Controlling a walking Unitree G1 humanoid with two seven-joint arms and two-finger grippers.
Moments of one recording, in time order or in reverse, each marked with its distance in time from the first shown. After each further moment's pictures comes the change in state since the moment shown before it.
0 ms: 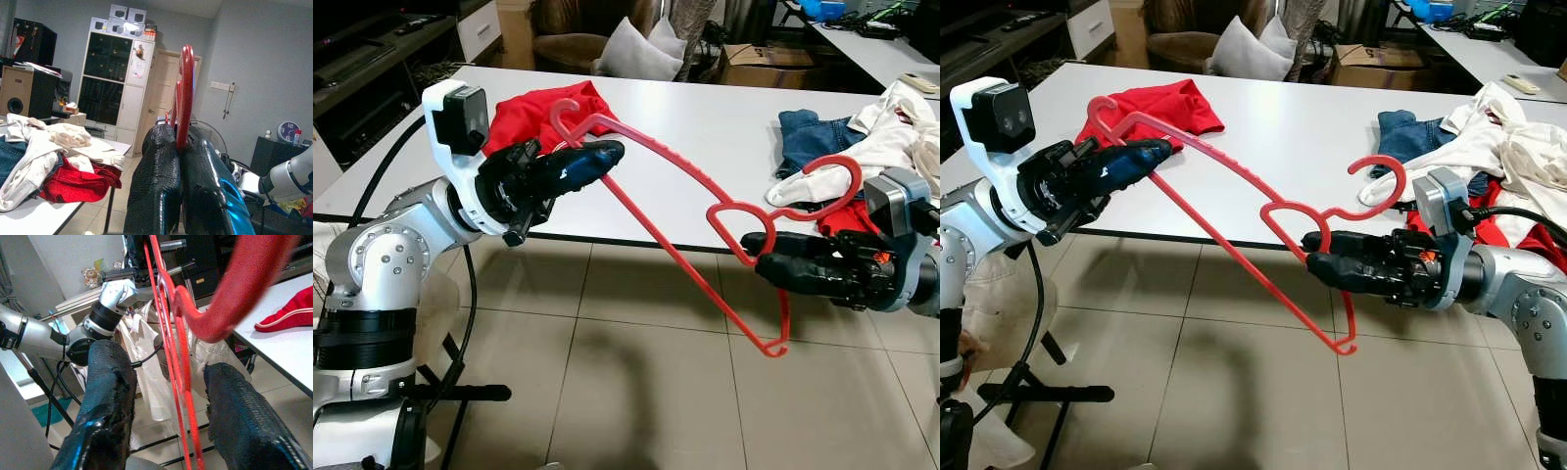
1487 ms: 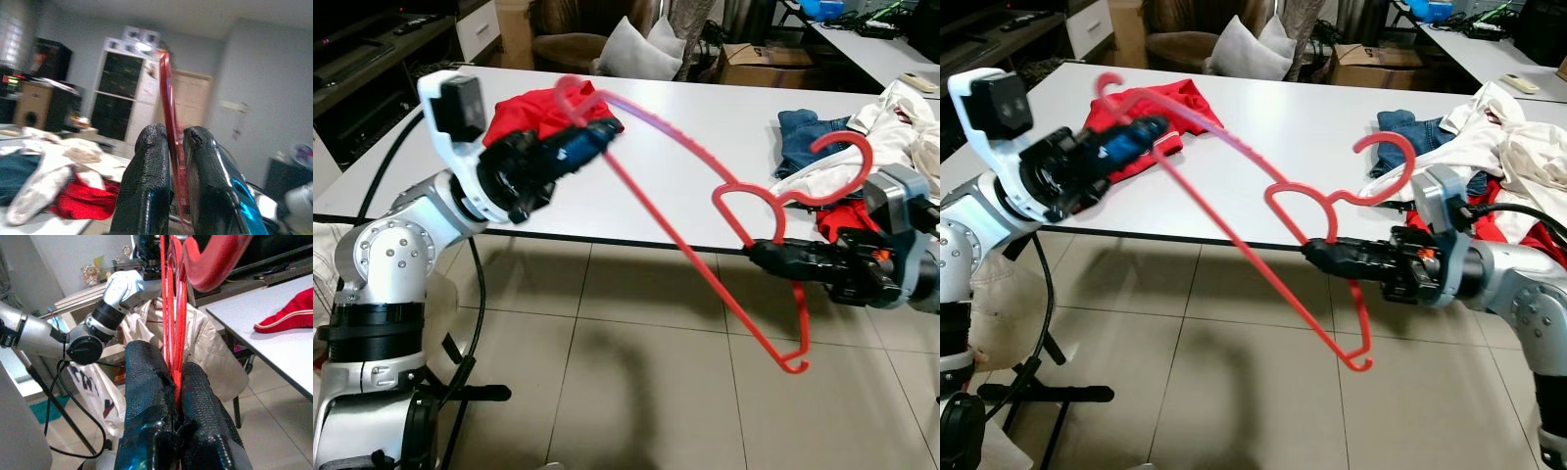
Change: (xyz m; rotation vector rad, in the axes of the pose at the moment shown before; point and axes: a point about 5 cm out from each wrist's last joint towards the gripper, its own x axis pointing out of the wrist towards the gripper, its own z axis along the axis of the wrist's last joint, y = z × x) left arm -0.004 0.012 0.005 -0.005 -0.103 0.086; right arm -0.002 0.001 0.003 -0.016 0.003 -0.006
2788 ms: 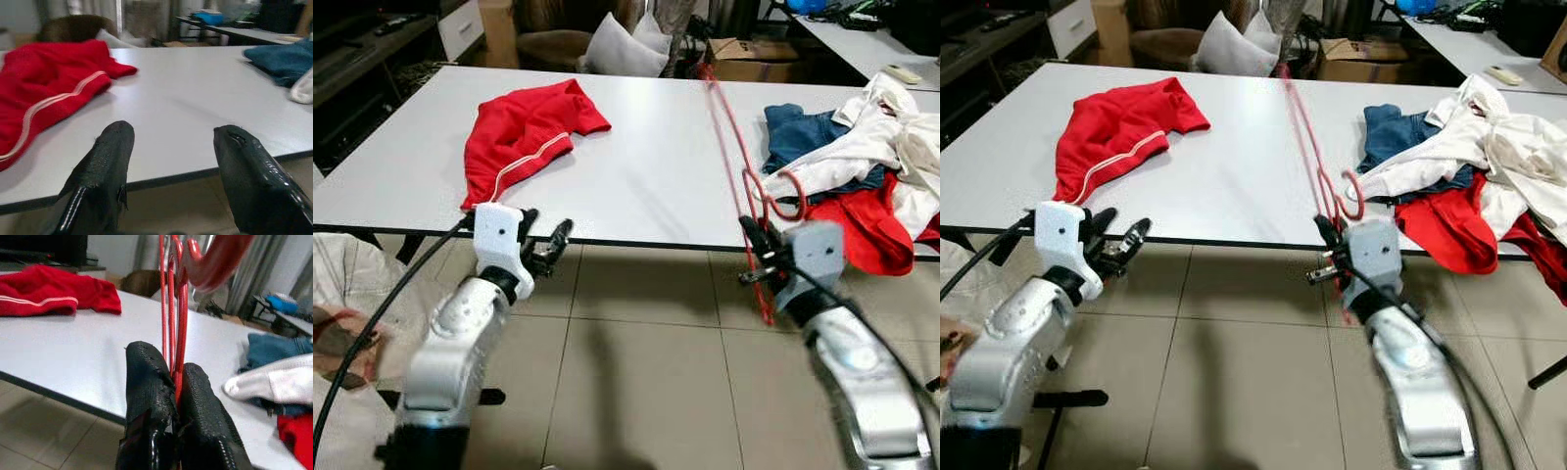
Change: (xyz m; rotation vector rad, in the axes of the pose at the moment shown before) left arm -0.062 0.009 -0.108 0.473 0.324 1.167; right arm 0.048 -0.025 -0.076 -0.455 -0.074 -1.216
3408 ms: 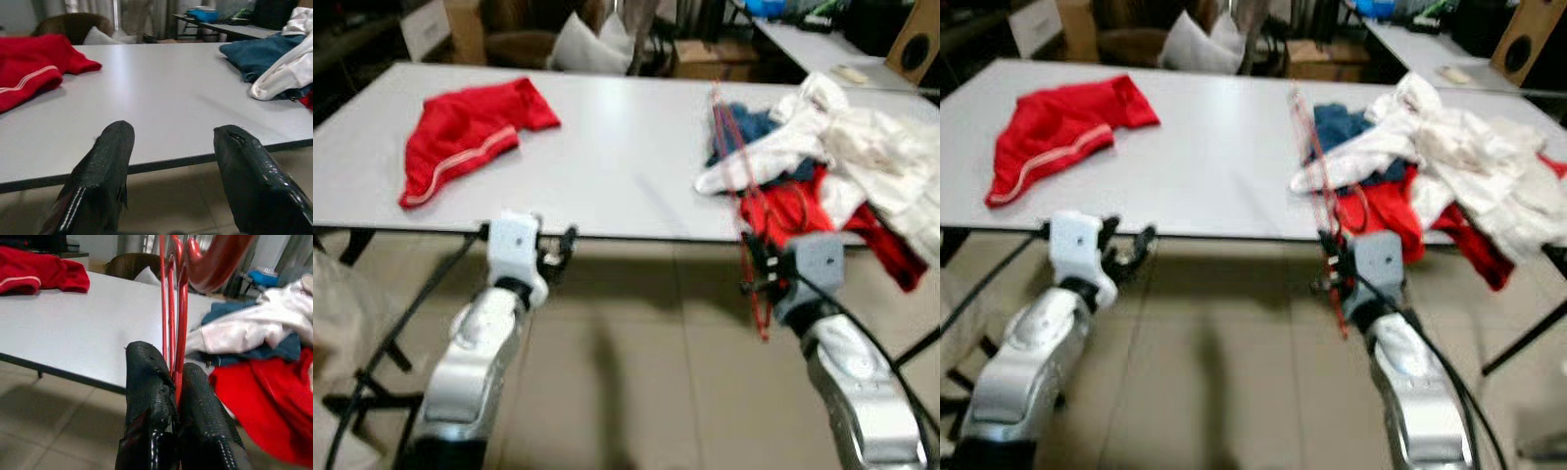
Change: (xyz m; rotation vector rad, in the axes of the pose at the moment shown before) left arm 0.002 -0.014 -0.006 0.023 0.013 0.055; right arm -0.005 0.001 -0.013 0.099 0.069 0.006
